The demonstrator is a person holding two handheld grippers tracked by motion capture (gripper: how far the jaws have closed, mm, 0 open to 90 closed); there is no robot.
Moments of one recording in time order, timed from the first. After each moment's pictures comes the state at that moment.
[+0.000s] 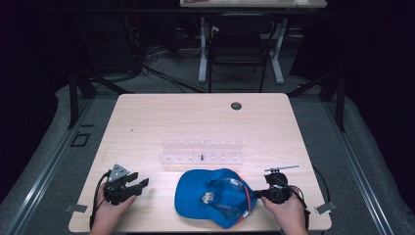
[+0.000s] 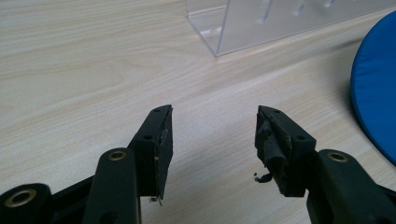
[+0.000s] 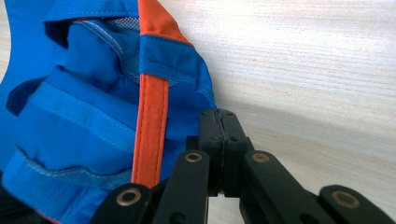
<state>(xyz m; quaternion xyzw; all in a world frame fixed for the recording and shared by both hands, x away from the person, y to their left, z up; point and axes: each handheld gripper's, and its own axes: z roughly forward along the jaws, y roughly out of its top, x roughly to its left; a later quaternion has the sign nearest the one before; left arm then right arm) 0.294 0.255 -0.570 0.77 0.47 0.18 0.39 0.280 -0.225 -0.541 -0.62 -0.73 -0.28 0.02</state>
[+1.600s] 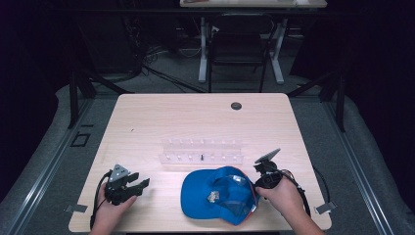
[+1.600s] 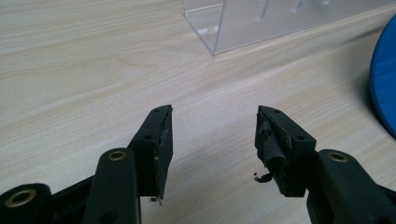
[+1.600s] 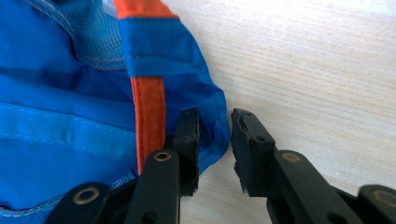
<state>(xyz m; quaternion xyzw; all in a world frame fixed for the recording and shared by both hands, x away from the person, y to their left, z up) 0.294 0.254 -0.571 0.77 0.47 0.18 0.39 0.326 -0.208 -0.542 -0.62 -0.78 -0.10 0.03</state>
